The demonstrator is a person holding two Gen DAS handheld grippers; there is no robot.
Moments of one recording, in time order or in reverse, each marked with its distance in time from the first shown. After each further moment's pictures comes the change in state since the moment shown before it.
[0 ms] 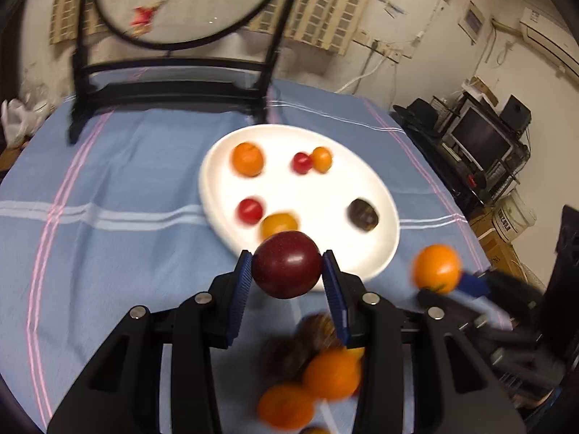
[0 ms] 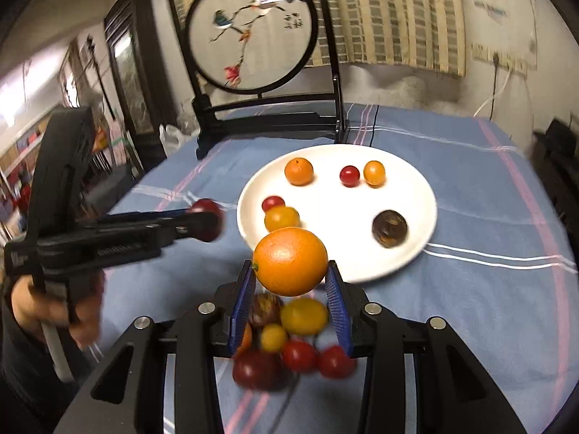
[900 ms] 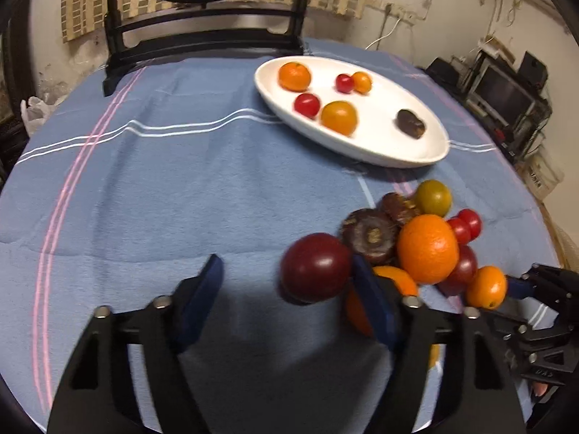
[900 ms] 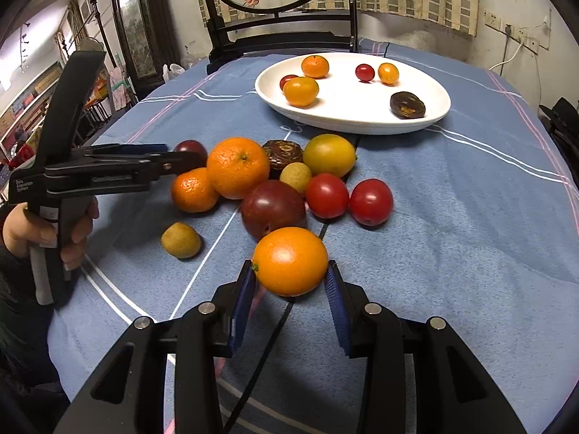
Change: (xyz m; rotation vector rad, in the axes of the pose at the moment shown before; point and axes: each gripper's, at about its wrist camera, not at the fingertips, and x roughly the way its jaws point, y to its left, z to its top) left arm -0.007 0.042 -0.104 0.069 0.067 0.120; right arm -0.012 0.025 -0.114 -0.084 0.203 -0.014
